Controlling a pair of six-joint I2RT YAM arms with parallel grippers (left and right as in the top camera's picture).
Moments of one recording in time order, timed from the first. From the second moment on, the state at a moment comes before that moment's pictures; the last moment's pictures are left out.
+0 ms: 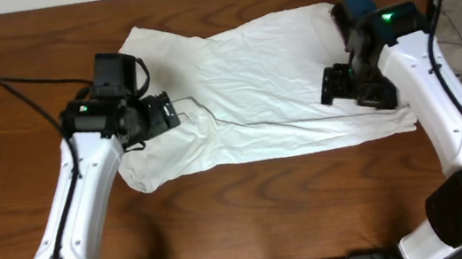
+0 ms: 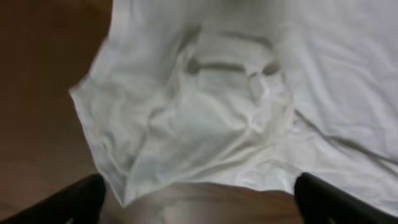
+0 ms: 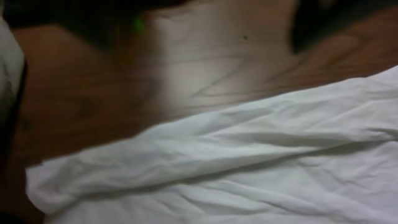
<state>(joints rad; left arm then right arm) -0.15 1.47 1.25 -1.02 0.01 -0.45 0.21 1.74 1.62 -1.45 0.03 0.50</state>
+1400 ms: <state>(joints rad) -0.15 1.59 1.18 -0.97 0.07 -0.45 0.04 1.53 1.16 -1.30 0.14 0.92</state>
